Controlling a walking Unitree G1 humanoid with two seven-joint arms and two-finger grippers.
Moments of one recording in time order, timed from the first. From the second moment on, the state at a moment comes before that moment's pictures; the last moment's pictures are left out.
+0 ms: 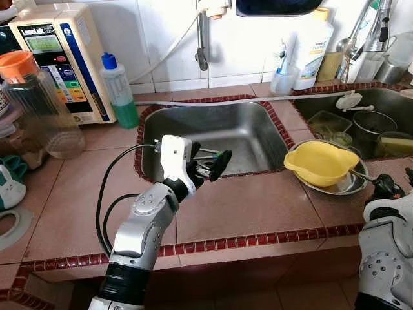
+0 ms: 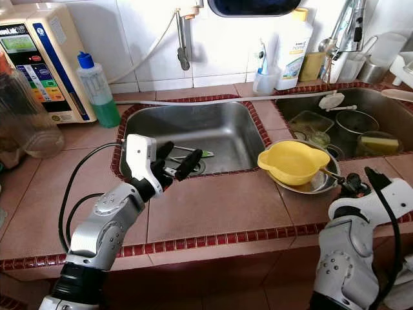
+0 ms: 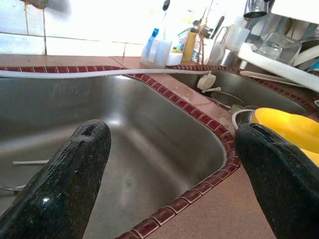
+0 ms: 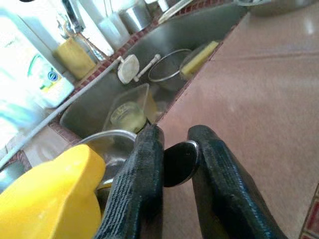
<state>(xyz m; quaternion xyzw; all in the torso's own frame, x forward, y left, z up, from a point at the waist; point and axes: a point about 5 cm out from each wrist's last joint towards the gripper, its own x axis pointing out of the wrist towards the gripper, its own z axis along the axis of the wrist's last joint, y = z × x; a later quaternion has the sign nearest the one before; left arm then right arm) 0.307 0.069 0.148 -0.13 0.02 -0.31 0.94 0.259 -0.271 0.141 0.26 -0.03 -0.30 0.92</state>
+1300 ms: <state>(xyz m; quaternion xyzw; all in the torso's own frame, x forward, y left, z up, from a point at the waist) 0.307 0.066 0.148 -0.12 0.02 -0.31 0.94 0.270 -0.262 0.185 0.14 -0.09 -0.23 0.96</state>
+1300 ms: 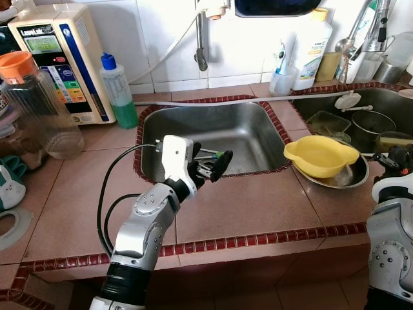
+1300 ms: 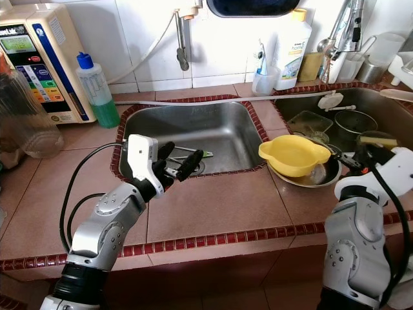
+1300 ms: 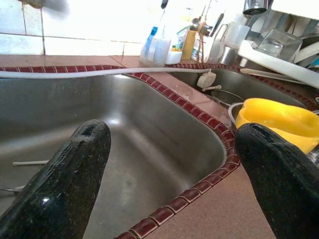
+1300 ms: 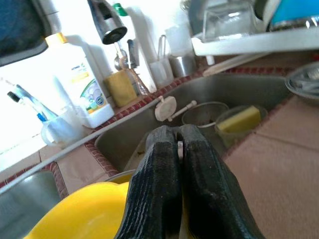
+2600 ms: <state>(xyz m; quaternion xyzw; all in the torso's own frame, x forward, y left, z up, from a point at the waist) 0.312 0.063 0.159 -0.15 -0.01 -0.30 0.94 0.285 -0.190 0.216 0.25 -0.13 -0.11 0.95</state>
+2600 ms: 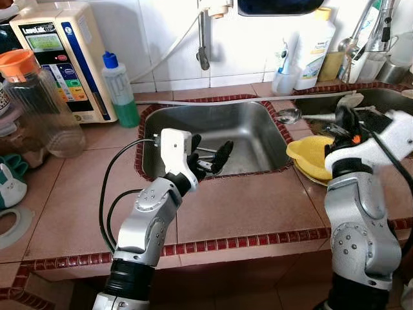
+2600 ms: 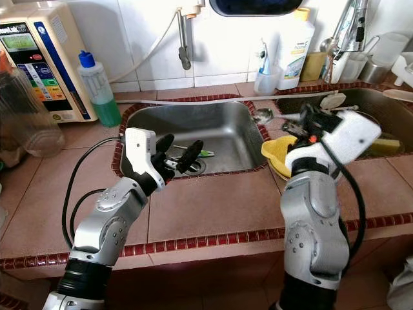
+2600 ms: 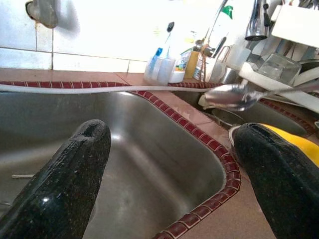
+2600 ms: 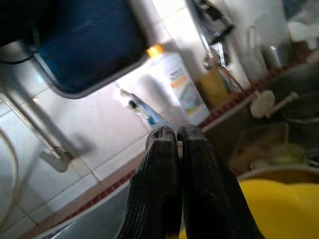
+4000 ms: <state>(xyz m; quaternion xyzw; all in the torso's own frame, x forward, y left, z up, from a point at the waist) 0.376 0.048 0.204 -0.43 0.05 -0.25 0.86 0.319 -0.153 0.177 0.55 -0.08 0.06 0.83</state>
